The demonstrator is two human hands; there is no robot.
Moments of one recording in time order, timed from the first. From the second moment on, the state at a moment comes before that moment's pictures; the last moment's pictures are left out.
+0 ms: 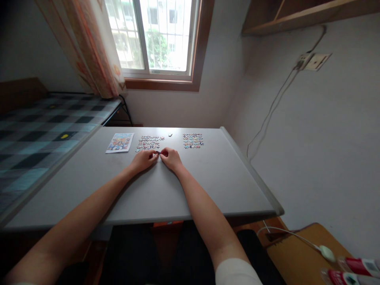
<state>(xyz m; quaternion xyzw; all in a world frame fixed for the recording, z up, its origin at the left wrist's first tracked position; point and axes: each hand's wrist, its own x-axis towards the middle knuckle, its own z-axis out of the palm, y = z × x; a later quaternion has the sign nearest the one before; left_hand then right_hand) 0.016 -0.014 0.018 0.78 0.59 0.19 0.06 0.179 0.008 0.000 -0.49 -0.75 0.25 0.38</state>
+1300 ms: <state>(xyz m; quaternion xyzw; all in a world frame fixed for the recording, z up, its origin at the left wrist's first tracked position) 0.016 -0.015 0.019 0.78 0.59 0.19 0.07 0.179 0.009 0.001 -0.49 -0.75 0.24 0.37</state>
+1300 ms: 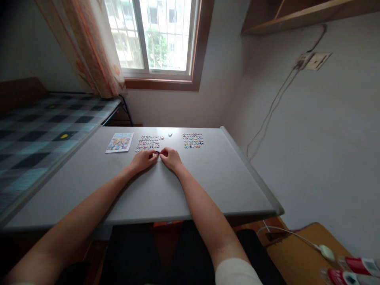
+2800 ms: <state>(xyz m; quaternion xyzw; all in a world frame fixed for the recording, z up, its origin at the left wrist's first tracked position) 0.018 -0.016 0.022 0.78 0.59 0.18 0.07 0.179 0.008 0.001 -0.49 -0.75 0.24 0.37</state>
